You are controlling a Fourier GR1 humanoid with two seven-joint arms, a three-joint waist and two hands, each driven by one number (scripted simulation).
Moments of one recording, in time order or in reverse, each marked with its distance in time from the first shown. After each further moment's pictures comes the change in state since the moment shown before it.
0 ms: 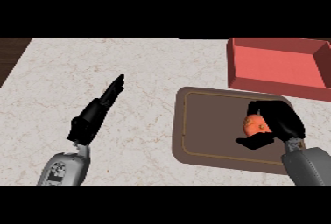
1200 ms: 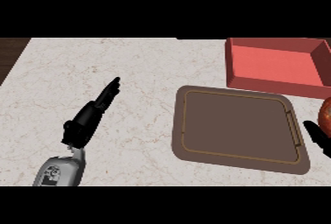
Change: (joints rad) left arm 0.032 0.011 0.020 -0.018 0.008 -0.028 -0.010; right arm 0.022 -0.090 -0.400 -0.798 -0.366 0.299 0.234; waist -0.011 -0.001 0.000
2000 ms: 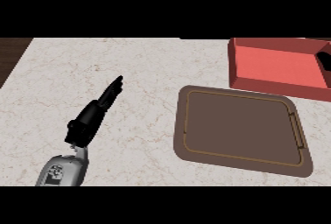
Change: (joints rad) left arm -0.012 -0.018 -0.006 -0.006 -0.019 0.002 0.008; right arm -0.379 -0.075 -0.062 0.462 0.023 -0.061 0.016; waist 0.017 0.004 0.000
